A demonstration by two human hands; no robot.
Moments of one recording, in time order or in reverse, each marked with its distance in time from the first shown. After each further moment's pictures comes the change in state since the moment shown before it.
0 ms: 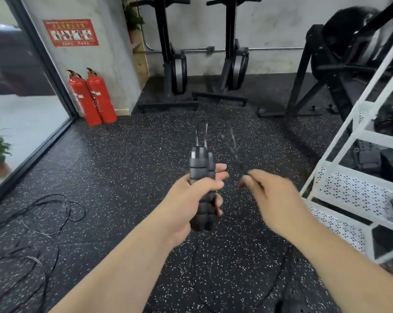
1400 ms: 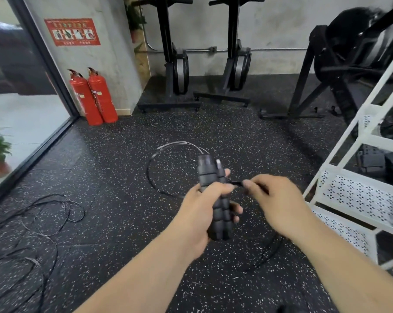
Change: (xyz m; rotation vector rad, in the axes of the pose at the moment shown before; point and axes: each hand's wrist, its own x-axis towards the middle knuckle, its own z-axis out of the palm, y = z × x) left_hand 0.013 -0.020 0.022 -0.190 0.117 -0.029; right_hand 0.016 0.008 0.005 0.090 -0.030 0.101
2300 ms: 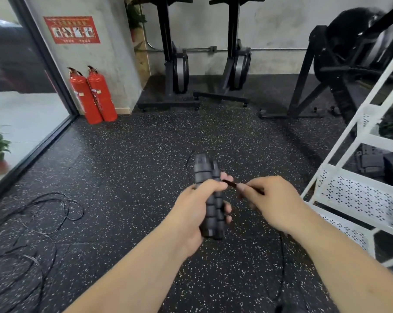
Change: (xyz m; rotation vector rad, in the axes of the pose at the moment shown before) left_hand -0.005 0.008 -0.005 0.003 0.016 -0.096; right_hand 0.002 0.000 -0.005 -0.004 -0.145 0.009
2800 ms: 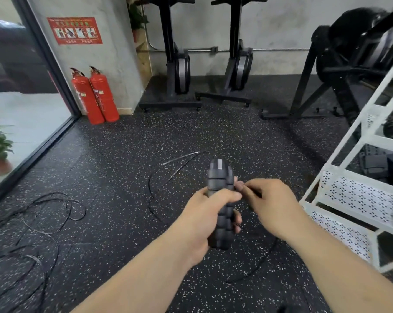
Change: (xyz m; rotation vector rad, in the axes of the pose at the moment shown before) left_hand -0.004 -0.008 0.003 0.058 -0.055 0.039; right_hand -0.002 -0.005 0.018 0.070 0.093 -0.066
